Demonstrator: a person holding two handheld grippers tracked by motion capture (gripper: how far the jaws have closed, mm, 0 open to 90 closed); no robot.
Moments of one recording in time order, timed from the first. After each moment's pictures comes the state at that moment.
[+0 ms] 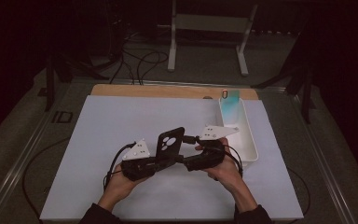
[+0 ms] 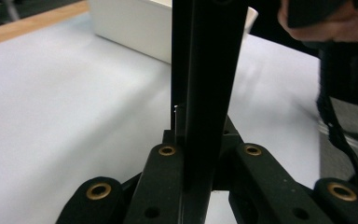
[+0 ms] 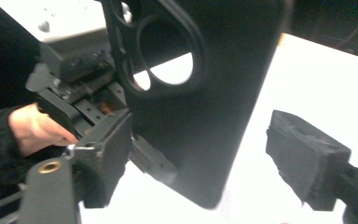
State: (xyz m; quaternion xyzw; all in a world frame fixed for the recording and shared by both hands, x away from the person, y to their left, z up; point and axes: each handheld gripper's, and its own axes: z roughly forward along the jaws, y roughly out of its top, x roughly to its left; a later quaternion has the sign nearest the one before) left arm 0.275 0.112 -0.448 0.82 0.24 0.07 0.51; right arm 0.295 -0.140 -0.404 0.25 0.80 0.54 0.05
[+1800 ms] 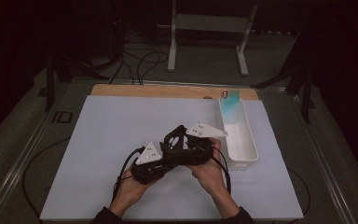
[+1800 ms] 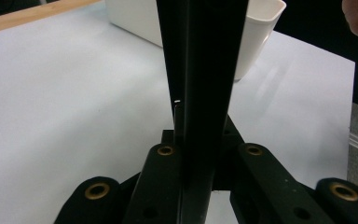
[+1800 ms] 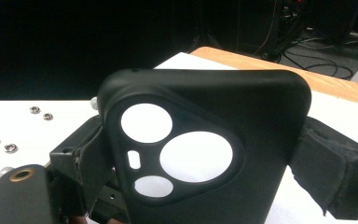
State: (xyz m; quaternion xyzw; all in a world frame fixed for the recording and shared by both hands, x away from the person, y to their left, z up) left arm 0.267 0.084 -0.459 0.82 0.28 0.09 0.49; right arm 0.283 -0.100 -0.388 0.36 0.75 0.53 0.15
